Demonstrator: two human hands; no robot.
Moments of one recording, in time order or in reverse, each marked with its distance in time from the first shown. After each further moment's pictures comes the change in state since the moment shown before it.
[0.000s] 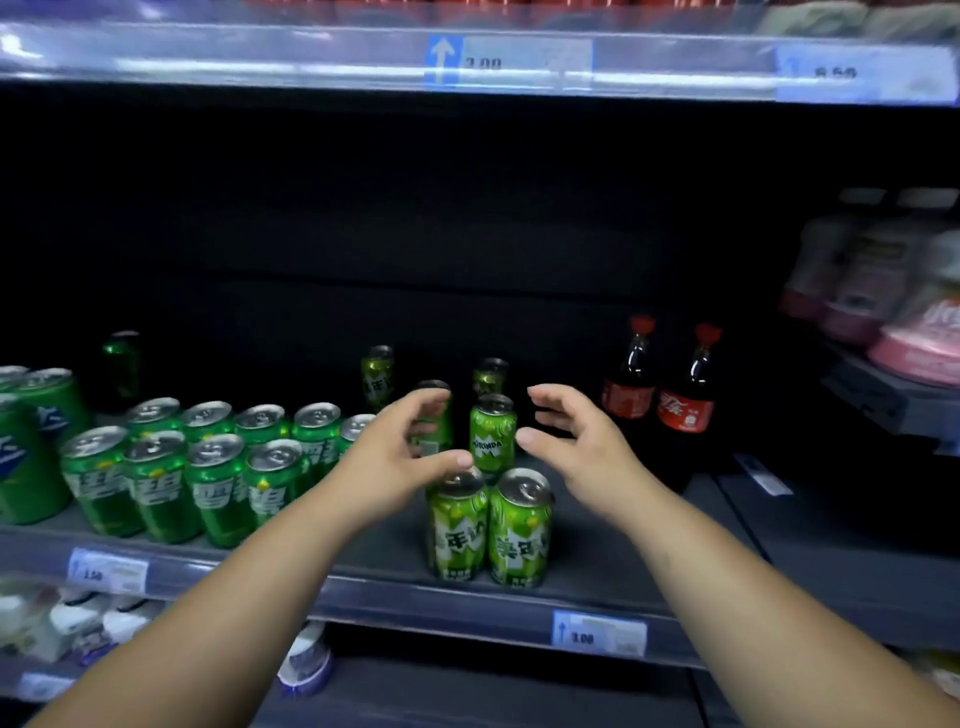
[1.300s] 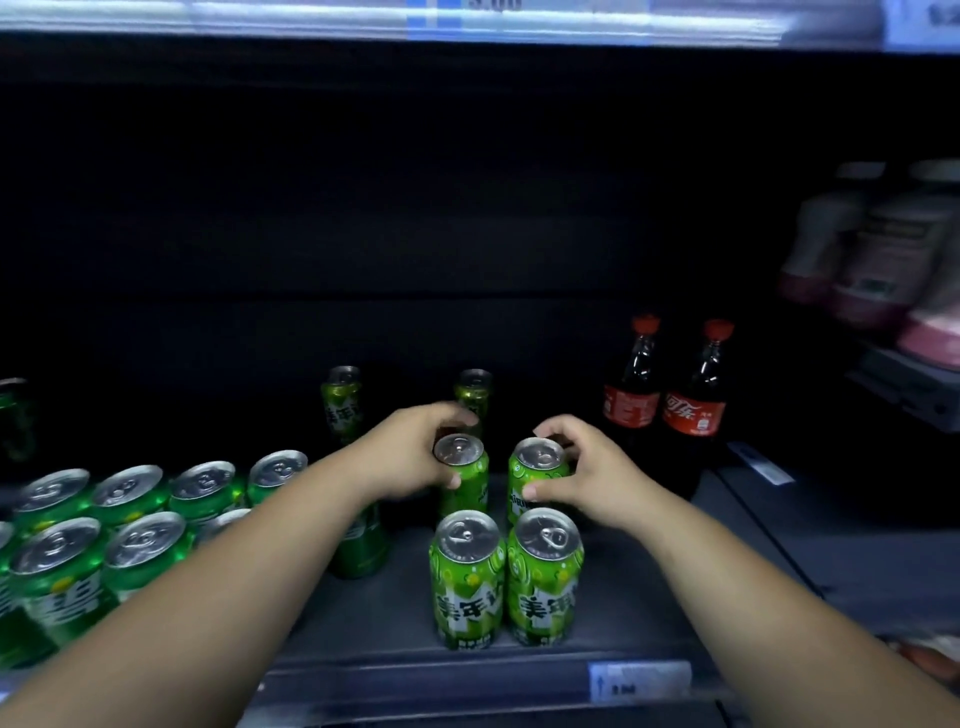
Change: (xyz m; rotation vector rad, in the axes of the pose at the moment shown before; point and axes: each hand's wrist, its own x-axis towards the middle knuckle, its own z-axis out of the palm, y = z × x) left_hand 0.110 -0.036 -0.001 0.318 -0.399 -0.021; right_hand 0.049 0.067 -0.006 -0.255 -0.017 0.157
